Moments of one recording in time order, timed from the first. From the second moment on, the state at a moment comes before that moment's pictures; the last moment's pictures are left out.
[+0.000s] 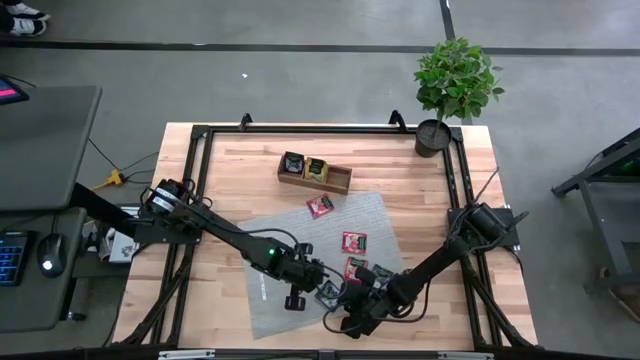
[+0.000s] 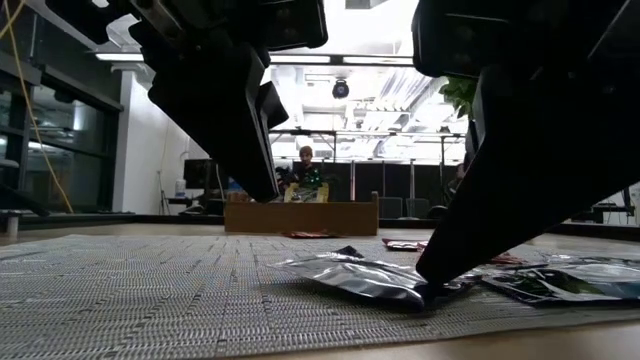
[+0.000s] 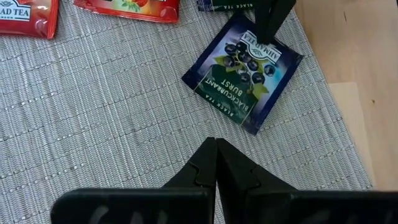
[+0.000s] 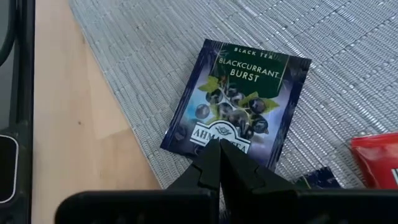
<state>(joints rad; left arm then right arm) -0.44 1.89 1.27 -0.40 -0.09 -0.32 0.66 2.07 1.19 -0.08 0.42 0.94</state>
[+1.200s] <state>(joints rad) -0.27 1.98 1.27 -0.23 0.43 -0.48 0.65 2.07 1.18 -0.13 0.46 0.94</state>
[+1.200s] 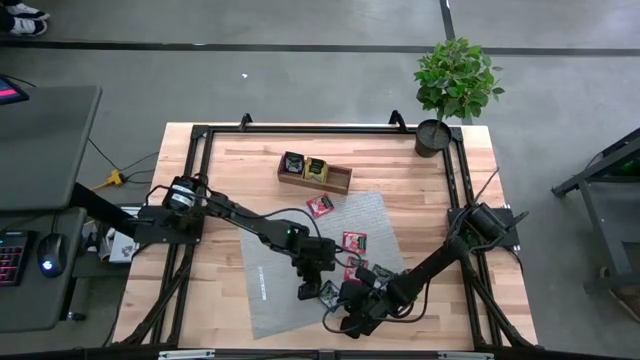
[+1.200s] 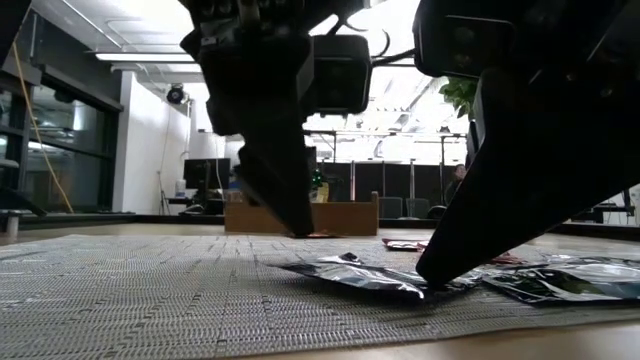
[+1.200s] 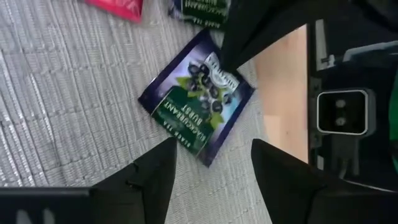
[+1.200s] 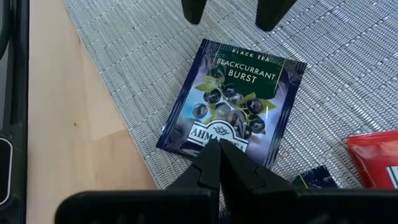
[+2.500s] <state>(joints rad) -0.22 2.05 1.27 -0.17 0.54 -0.53 0.66 2.12 1.18 -0.10 0.58 0.96</state>
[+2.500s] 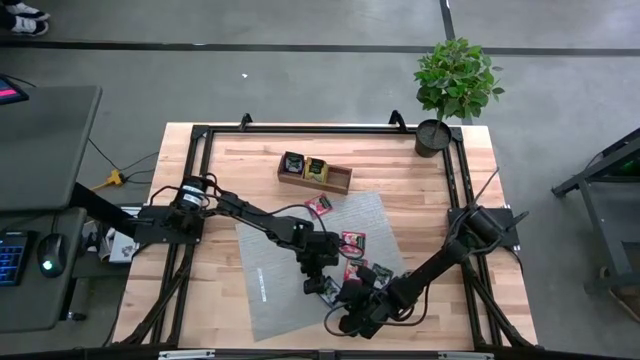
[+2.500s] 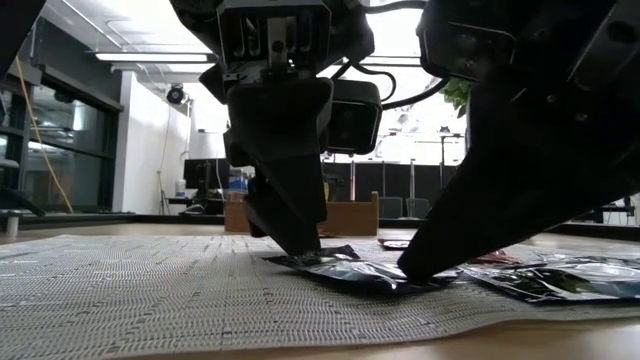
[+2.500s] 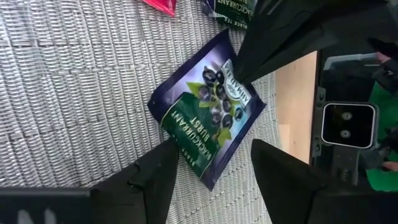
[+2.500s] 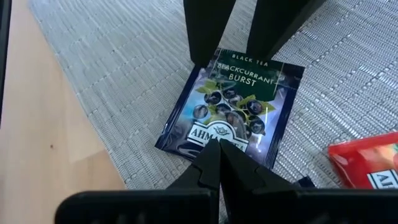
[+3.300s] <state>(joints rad) -0.22 2.05 1.27 -0.17 0.53 -0.53 0.59 2.13 1.18 -0.01 0.56 0.85</state>
